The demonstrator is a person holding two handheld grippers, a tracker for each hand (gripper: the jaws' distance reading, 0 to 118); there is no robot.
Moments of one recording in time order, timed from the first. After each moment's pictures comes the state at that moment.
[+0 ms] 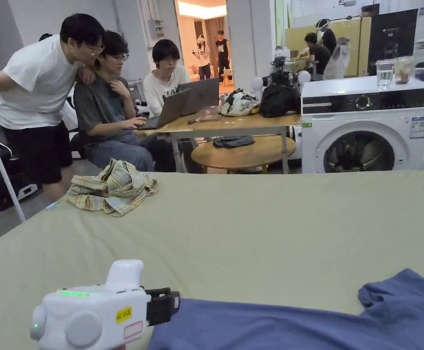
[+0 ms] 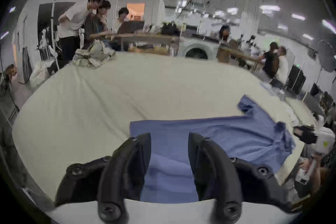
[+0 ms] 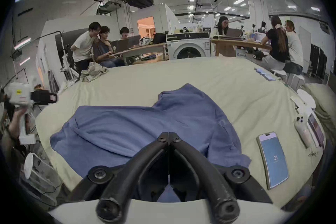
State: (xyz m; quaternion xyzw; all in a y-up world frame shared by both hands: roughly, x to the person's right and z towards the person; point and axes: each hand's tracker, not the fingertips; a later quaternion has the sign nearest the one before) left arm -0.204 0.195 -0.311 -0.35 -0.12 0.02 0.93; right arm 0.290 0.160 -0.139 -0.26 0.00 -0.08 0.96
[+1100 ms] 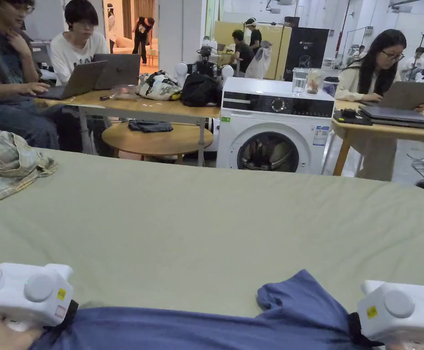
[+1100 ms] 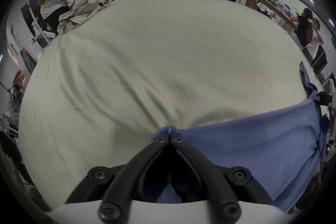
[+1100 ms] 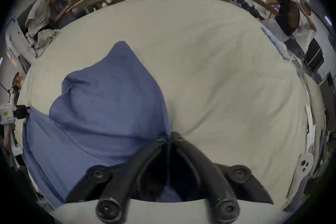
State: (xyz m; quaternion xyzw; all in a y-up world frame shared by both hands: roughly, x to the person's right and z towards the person) left arm -0.175 0.103 -0.441 -0.52 -0.06 -0.05 0.85; right arm 0.400 0.109 -0.380 -0.51 -0.06 -0.05 0.86
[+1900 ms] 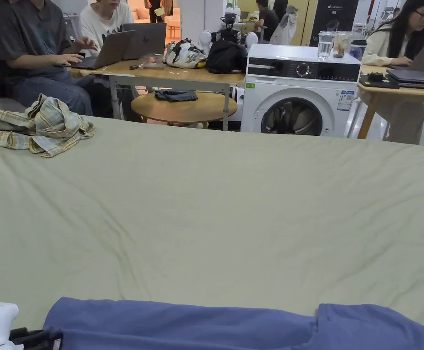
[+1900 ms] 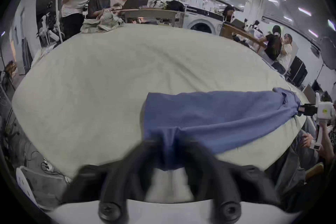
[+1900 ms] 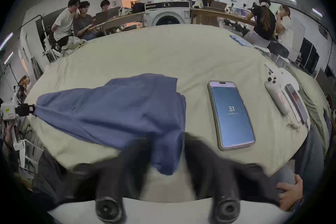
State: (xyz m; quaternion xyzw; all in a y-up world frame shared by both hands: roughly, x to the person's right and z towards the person) left arm -0.253 0.110 -0.160 -0.37 -0.12 0.03 0.92; right arm 0.365 0.122 -0.065 -0.38 -0.06 -0.05 0.92
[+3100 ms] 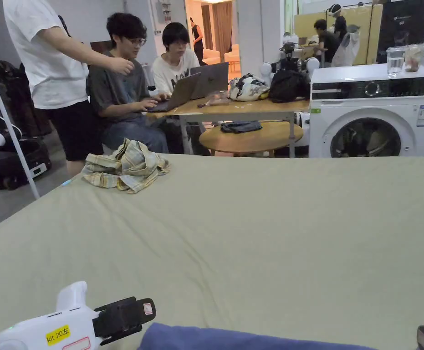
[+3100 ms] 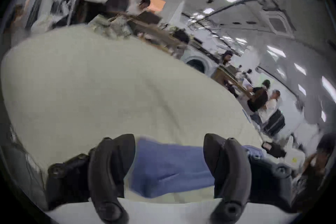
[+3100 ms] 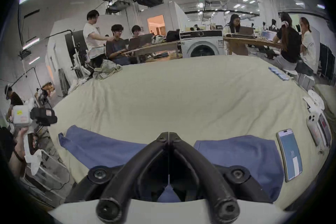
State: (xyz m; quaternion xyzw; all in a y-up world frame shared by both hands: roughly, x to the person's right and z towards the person) left arm -0.320 0.138 -0.185 -0.32 -0.13 0.27 0.90; right arm 0.245 0.160 -0.137 -0.26 0.06 -0.08 0.96
